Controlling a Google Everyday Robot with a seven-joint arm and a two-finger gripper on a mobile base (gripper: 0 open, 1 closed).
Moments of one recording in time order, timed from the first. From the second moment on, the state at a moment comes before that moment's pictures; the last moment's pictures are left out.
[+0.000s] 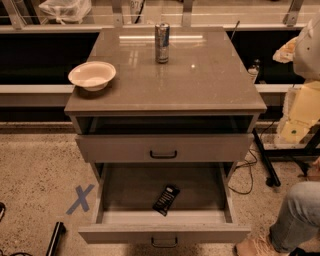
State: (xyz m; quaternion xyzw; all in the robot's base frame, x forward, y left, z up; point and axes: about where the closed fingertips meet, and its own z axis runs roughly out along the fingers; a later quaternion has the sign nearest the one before) arm 0.438 -0.216 0.979 -0.60 0.78 -0.04 0.16
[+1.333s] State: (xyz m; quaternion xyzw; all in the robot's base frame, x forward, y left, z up) arm 0.431 -0.224 0.937 -0.63 0.76 -0.08 0.14
